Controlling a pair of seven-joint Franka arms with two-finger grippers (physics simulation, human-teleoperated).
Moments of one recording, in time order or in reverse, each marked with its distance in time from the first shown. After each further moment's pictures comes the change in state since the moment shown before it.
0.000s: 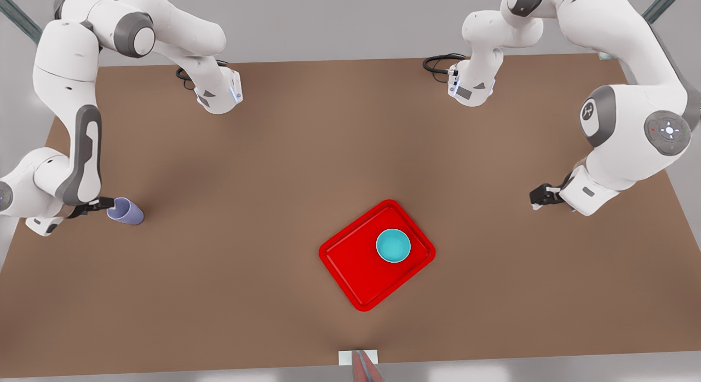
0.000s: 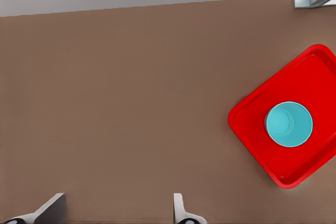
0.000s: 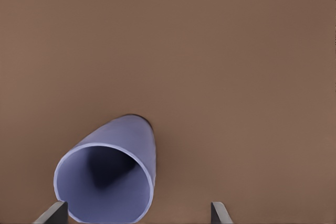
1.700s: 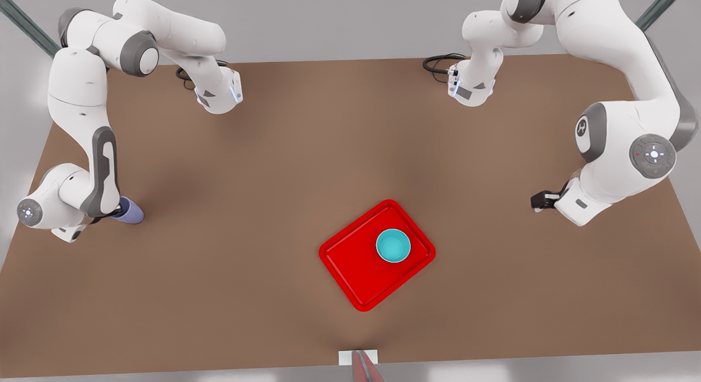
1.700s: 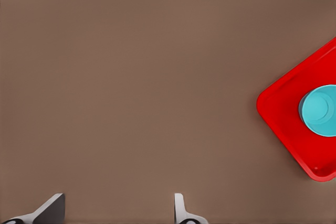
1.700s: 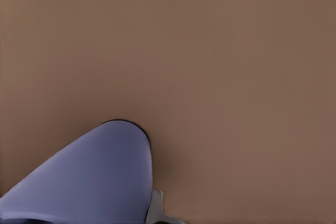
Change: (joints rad) left arm 0.002 0.037 0.008 -0.007 0.054 -0.037 0.007; right arm -0.003 0.132 0.014 0.002 0.006 0.041 -0.024
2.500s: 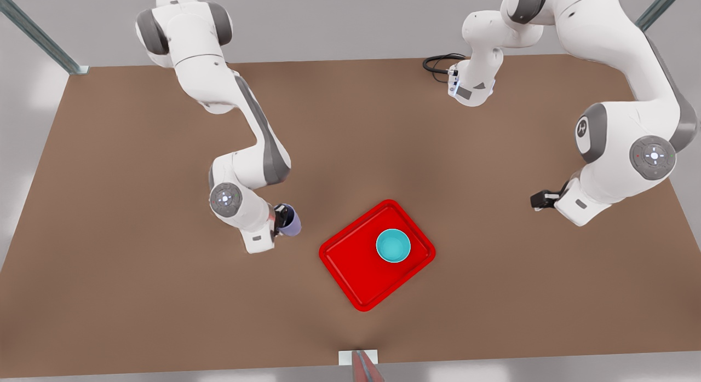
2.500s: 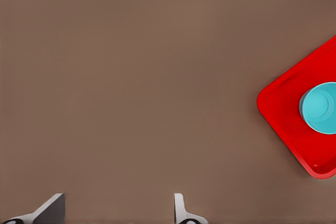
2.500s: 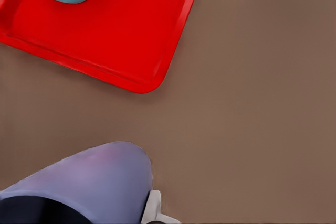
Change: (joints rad) left arm 0.000 0.008 0.001 0.006 -0.002 -0.011 -0.001; right arm 0.810 0.017 0.039 0.400 0.322 -0.099 0.027
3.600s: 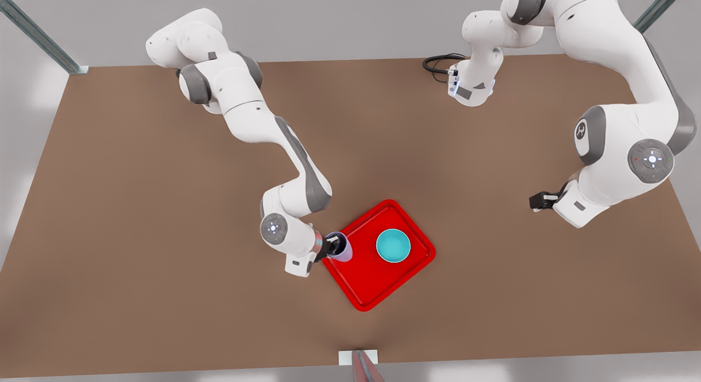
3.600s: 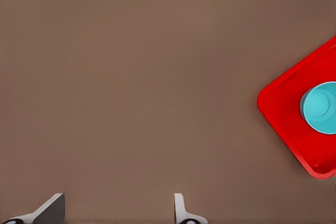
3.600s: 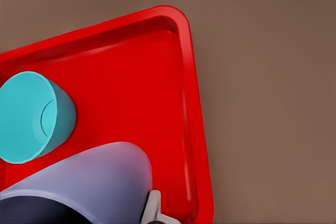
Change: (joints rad) left arm 0.001 0.005 0.001 0.000 -0.003 -0.006 -0.005; right arm -0.010 0.427 -0.019 0.463 0.305 0.058 0.480
